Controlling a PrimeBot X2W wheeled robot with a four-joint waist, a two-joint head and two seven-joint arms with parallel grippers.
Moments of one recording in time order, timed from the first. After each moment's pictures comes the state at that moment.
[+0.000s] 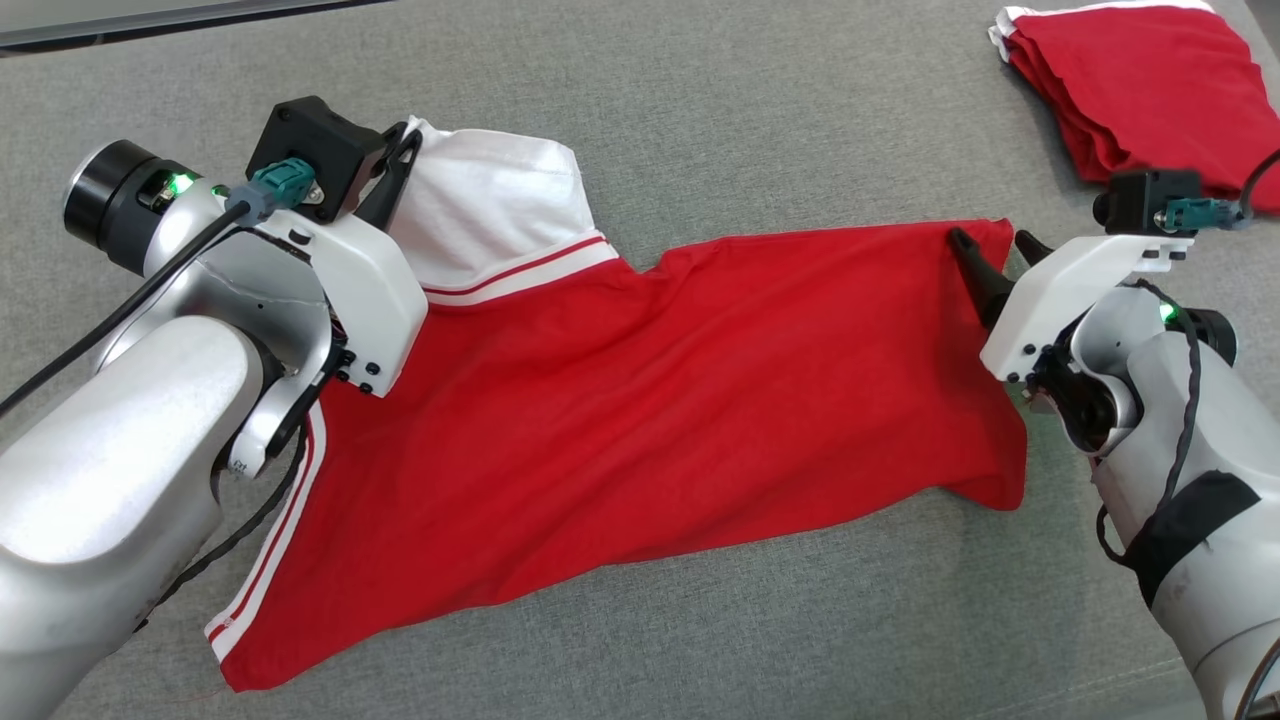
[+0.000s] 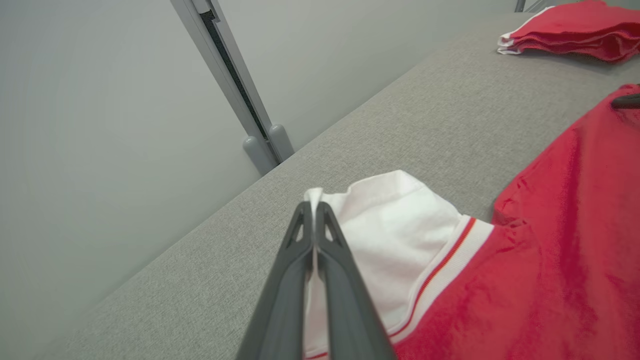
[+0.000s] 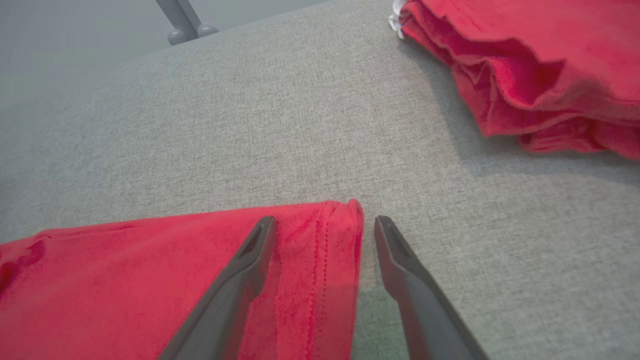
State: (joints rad) left arm -0.92 0.59 -0.91 0.13 -0.62 0.20 0.27; right arm -0.87 -0.21 0.34 0.99 0.59 0.13 0.17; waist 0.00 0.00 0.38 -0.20
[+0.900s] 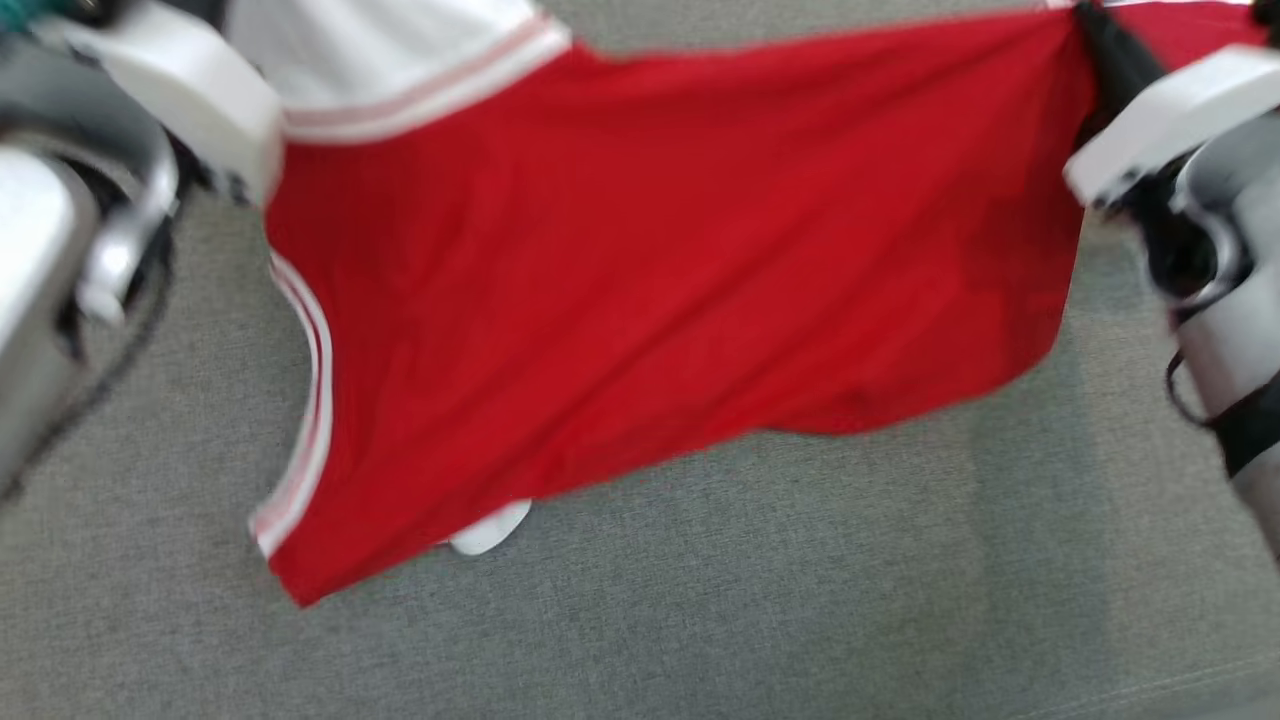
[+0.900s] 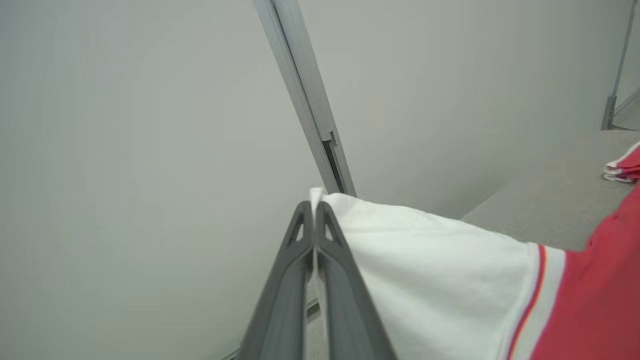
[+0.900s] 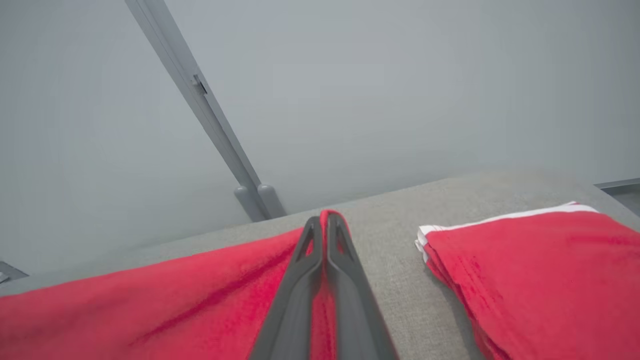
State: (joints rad) left arm -1.07 0.65 -0.79 0.14 -0.59 0.23 0.14; right arm -1.04 -0.29 0.40 0.91 0.75 0.13 0.03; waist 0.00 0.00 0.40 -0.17
